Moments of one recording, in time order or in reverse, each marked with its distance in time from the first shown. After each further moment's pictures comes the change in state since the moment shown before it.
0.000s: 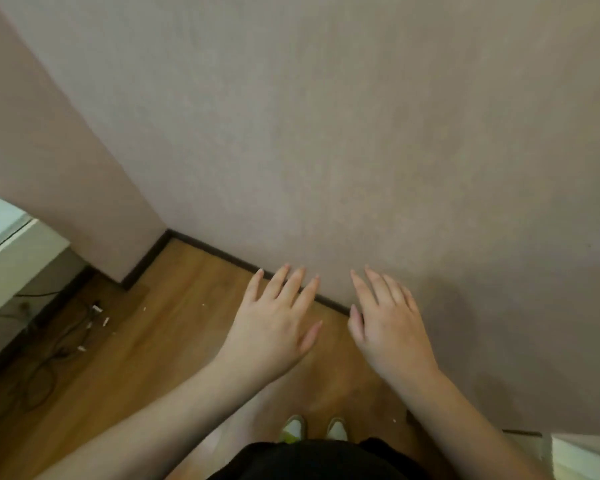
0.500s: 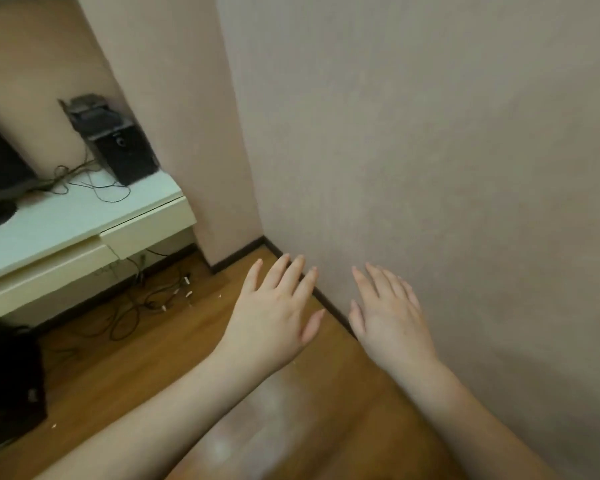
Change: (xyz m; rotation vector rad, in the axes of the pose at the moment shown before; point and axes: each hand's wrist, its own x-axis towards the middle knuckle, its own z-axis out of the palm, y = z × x) left_hand -0.061 -0.077 -0.046 0.099 0.099 -0.485; right_hand 0.080 -0.118 -0.015 0.053 0.084 -0.432
